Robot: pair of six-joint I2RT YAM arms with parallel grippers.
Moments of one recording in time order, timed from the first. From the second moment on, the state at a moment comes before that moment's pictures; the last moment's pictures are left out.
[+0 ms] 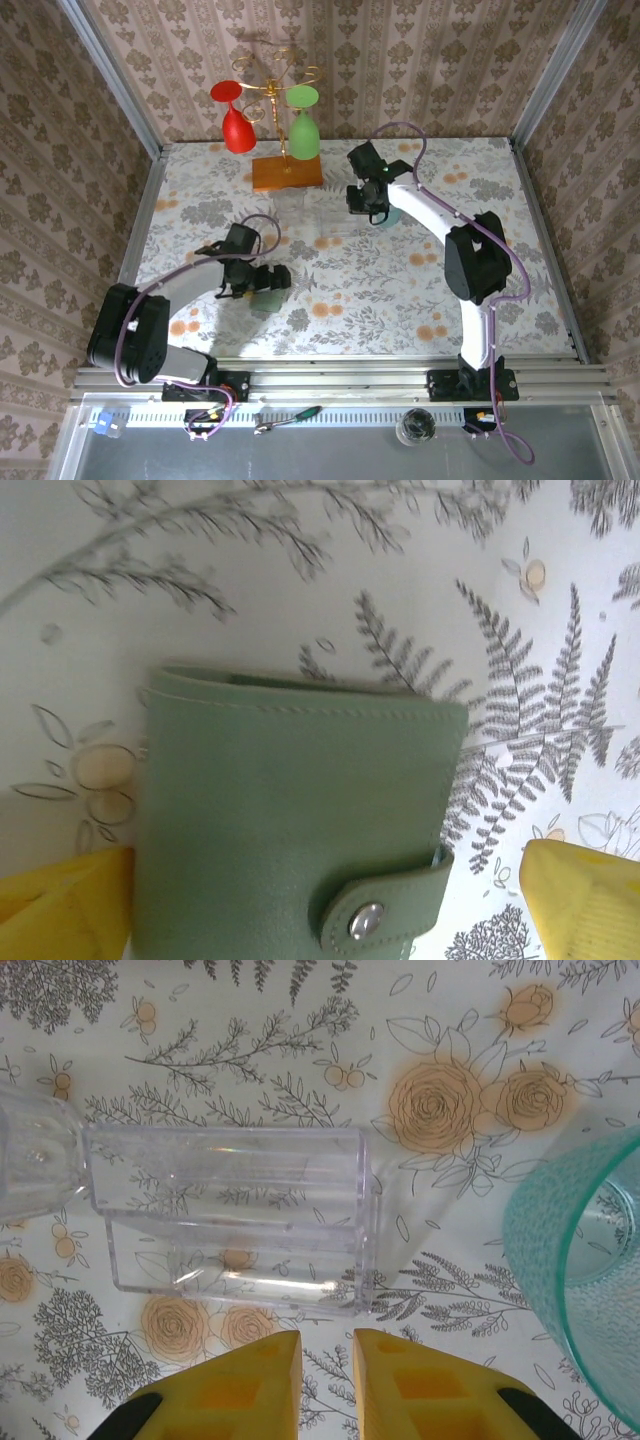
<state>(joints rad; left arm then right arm) -0.43 1.40 0.69 -0.54 0.26 -0.45 0.46 2.01 1.71 -0.81 0.02 0.45</state>
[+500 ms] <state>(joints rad) -0.58 1.55 0.85 -0.71 0.10 -0.51 0.46 1.99 1.67 -0.78 0.01 0.45</state>
